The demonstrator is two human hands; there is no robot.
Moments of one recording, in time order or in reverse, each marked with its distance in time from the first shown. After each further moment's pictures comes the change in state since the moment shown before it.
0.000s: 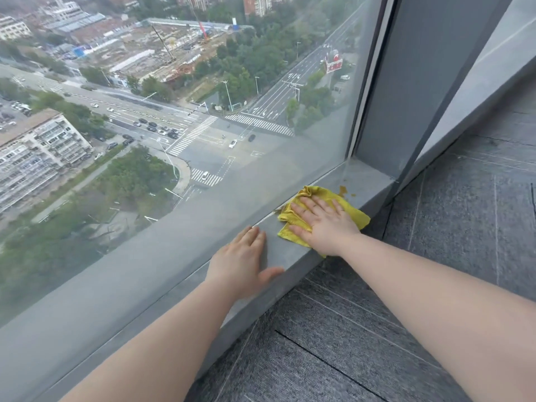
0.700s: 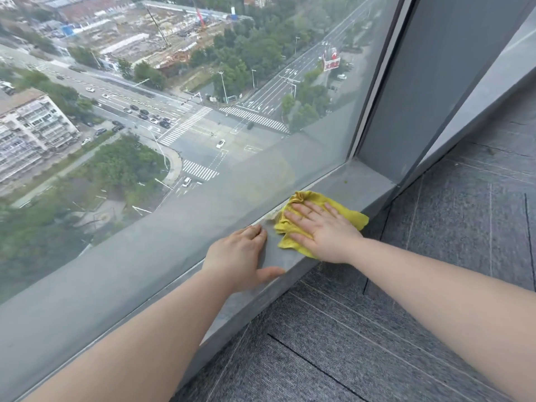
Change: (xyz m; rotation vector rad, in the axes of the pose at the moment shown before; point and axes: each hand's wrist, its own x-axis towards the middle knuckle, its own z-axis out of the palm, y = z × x) left_hand -0.113 -0.068 0.011 0.003 -0.012 0.074; right_hand -0.085 -0.113 0.019 -0.059 -0.008 -0.148
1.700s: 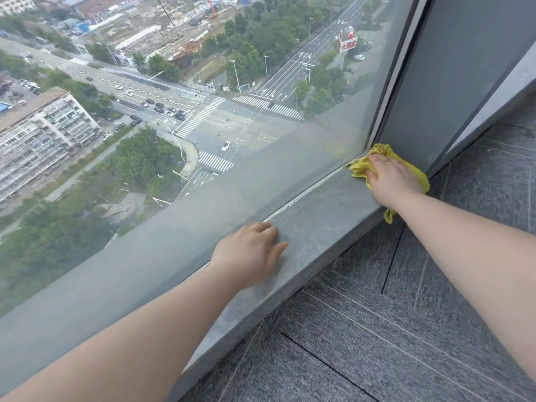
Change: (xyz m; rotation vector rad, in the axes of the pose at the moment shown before) left_hand -0.119 -0.027 0.028 -0.063 -0.036 -0.044; right_hand -0.019 0.009 0.039 0.145 0.273 0.454
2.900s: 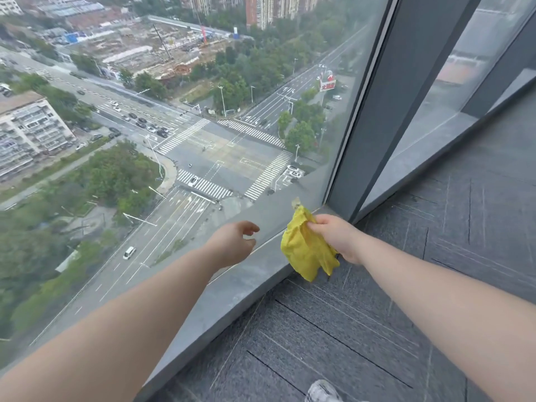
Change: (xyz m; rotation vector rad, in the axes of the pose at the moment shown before) left_hand -0.339 0.006 -0.162 -0.592 -0.041 -0.220; right_hand -0.404 -0.187 -0.226 0.999 -0.518 0.117
